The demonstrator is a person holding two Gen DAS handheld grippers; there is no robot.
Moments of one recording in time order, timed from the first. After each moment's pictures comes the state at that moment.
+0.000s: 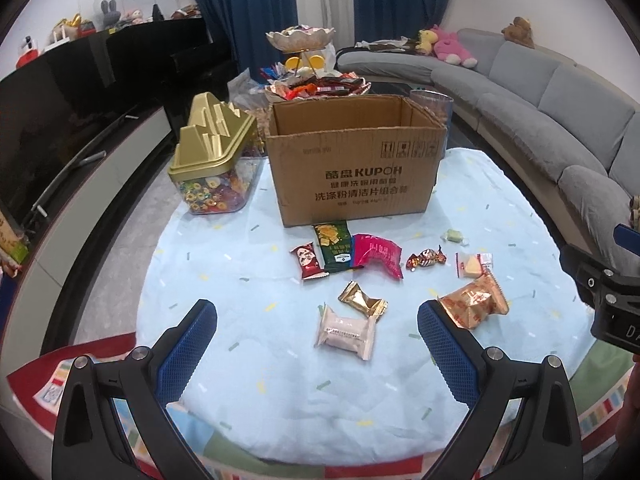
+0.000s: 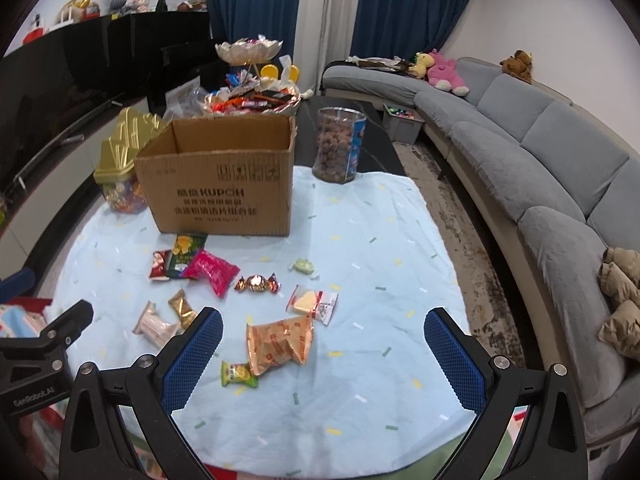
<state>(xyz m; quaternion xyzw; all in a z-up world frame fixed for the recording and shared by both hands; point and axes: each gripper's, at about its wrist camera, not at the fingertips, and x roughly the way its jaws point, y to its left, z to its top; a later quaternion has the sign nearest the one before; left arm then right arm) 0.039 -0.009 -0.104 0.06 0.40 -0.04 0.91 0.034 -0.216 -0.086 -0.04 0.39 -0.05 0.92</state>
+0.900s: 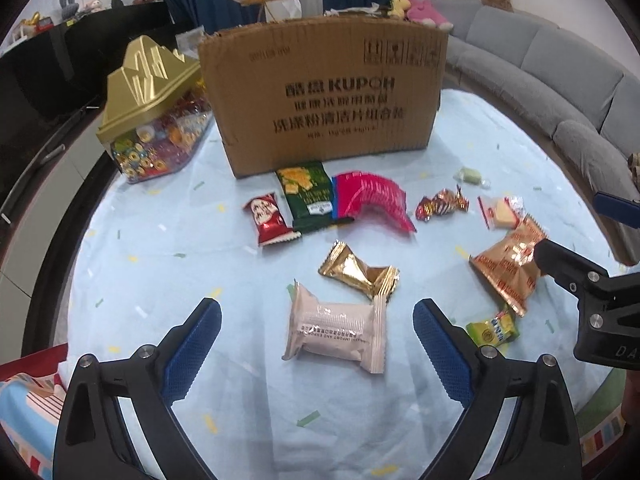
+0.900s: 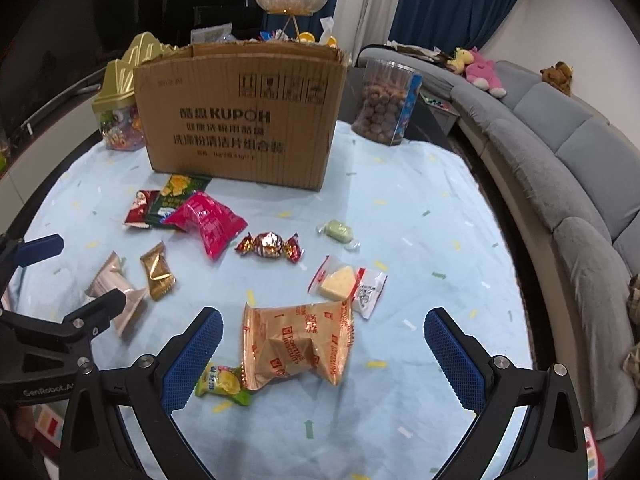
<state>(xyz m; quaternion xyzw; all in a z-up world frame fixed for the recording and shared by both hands) 0.085 -0.020 -0.211 0.08 0.45 -0.08 0.89 0.078 -0.196 -0.186 -0.09 0.42 0.00 0.90</state>
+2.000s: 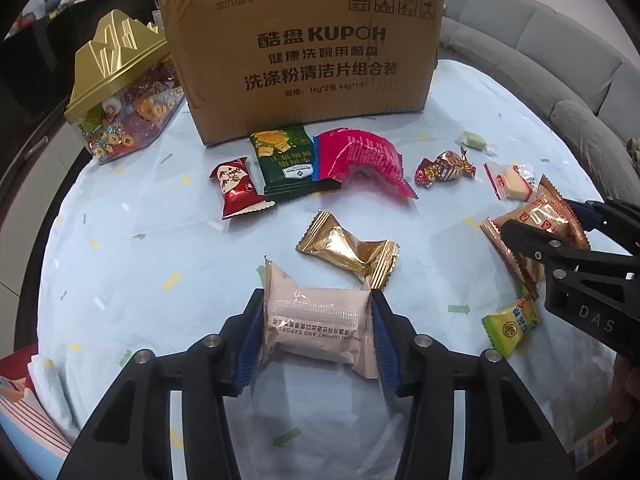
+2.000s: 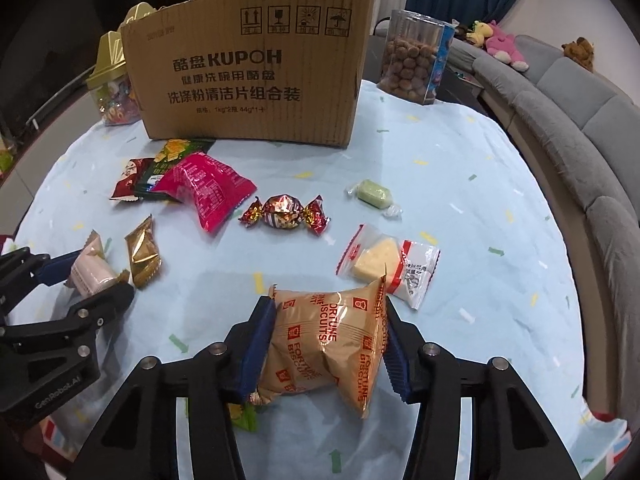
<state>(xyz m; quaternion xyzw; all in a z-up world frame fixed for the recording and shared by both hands) 0.095 -0.027 -0.246 0.08 0.48 -0.10 0.87 0.101 -0.193 -0.234 -0.07 0.46 0.03 0.88</state>
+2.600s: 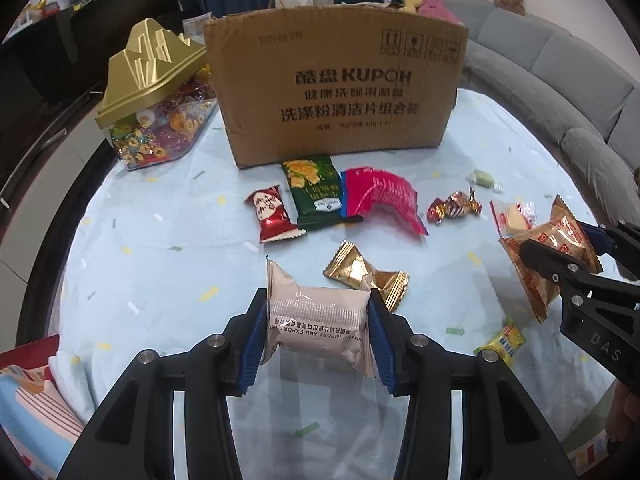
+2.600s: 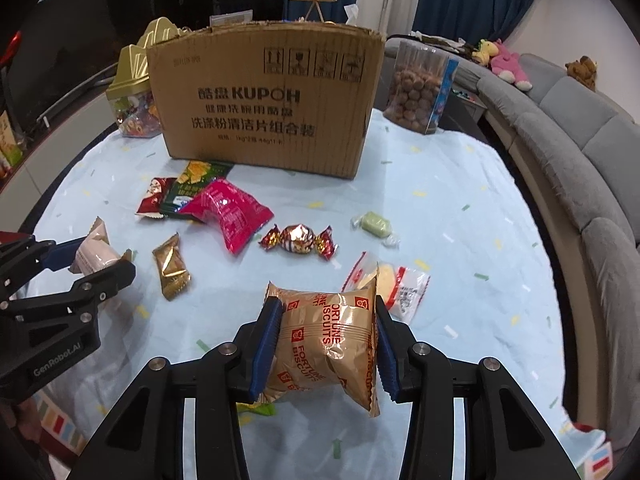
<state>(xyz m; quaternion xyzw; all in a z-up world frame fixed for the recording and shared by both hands) 0.095 -0.016 -0.212 0.06 0.46 -0.07 0.88 0.092 -0.186 -0.199 -0.08 0.44 0.04 0.89</state>
